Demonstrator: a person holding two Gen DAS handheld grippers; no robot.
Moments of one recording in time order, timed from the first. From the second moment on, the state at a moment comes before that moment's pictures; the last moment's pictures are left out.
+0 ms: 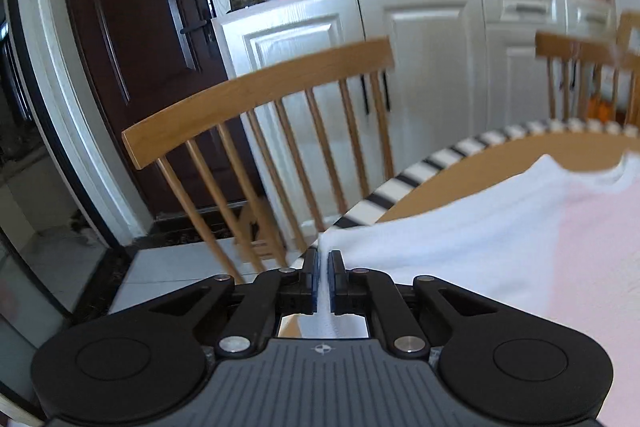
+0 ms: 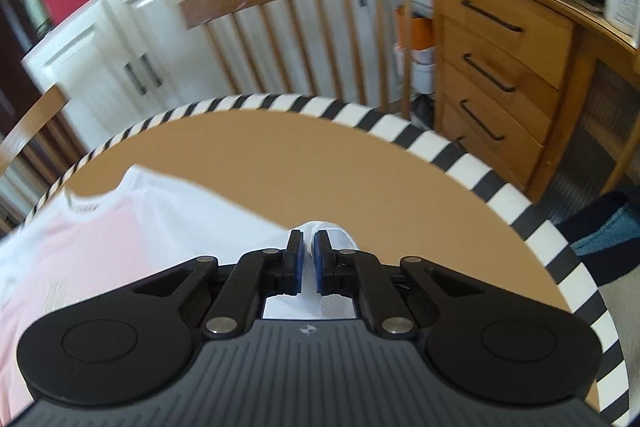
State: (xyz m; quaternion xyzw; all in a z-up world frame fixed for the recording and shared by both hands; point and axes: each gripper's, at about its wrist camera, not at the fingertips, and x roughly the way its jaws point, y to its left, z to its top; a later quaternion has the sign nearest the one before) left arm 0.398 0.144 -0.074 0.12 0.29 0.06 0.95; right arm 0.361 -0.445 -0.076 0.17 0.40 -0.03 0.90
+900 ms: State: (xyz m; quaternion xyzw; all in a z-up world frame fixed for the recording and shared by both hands) left arm 0.218 0.125 -0.039 0.04 0.33 0.00 0.94; right arm 0.180 -0.340 -0.087 0.07 0.46 0.15 0.87
